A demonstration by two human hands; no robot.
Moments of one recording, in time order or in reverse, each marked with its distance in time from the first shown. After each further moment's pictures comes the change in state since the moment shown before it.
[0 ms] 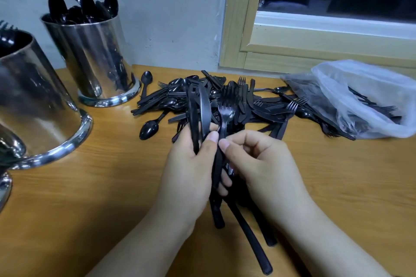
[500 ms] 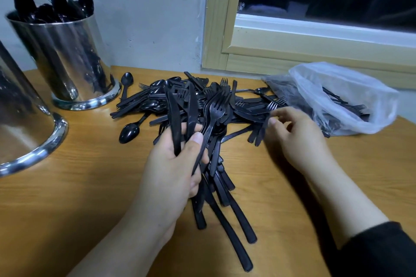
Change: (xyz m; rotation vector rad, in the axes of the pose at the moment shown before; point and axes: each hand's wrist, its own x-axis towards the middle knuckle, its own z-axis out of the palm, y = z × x) left_hand 0.003 -0.006 -0.002 -0.118 -0.054 -0.010; right_hand 0.052 0.029 -0.116 -0.915 0.402 0.002
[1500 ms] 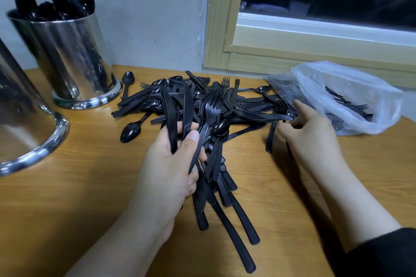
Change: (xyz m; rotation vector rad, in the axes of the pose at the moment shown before) left_hand 0.002 0.001 -0.004 -0.001 0.037 -0.001; right_hand -0.006 -0.013 -0.011 0.136 0.056 0.144
